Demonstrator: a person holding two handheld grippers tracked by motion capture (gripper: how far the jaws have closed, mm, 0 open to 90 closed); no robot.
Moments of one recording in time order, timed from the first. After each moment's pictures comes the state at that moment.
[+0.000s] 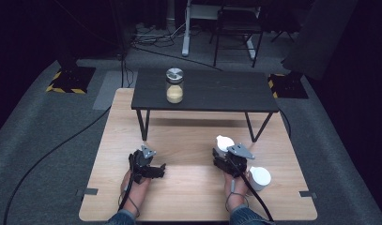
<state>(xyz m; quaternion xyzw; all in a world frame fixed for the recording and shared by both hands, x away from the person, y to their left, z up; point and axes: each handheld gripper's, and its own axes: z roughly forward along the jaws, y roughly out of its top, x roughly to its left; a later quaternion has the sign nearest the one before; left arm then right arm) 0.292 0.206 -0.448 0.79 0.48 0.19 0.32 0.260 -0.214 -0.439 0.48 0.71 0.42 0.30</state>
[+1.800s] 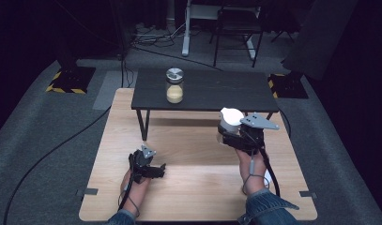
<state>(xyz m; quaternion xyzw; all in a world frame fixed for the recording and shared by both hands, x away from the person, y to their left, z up) 0.293 0.206 -0.448 0.79 0.48 0.19 0.32 0.270 -0.245 -0.299 0.40 0.73 0.48 0.28</state>
